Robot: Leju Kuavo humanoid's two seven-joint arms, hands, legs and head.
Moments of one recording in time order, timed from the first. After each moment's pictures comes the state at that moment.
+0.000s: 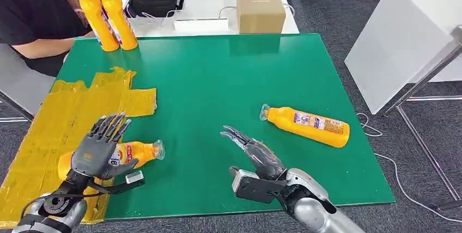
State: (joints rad) left arm -0.18 0.32 -0.28 -1.21 -1.37 0.68 -0.17; right arm -0.17 -0.27 0.67 -1.68 0.29 0.09 -0.06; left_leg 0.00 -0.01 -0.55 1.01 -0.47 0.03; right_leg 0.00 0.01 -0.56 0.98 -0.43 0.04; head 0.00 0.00
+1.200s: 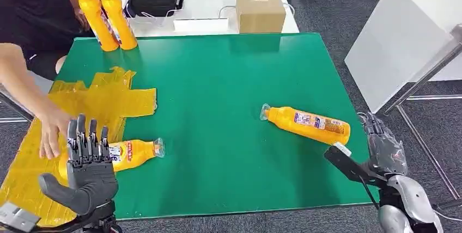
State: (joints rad) left arm 0.23 -0.18 -0.18 -1.89 0.25 0.09 -0.53; right arm 0.13 -0.43 -0.03 -1.73 0.84 0.00 0.21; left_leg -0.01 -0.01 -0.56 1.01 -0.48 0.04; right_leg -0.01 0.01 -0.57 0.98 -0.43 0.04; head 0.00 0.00
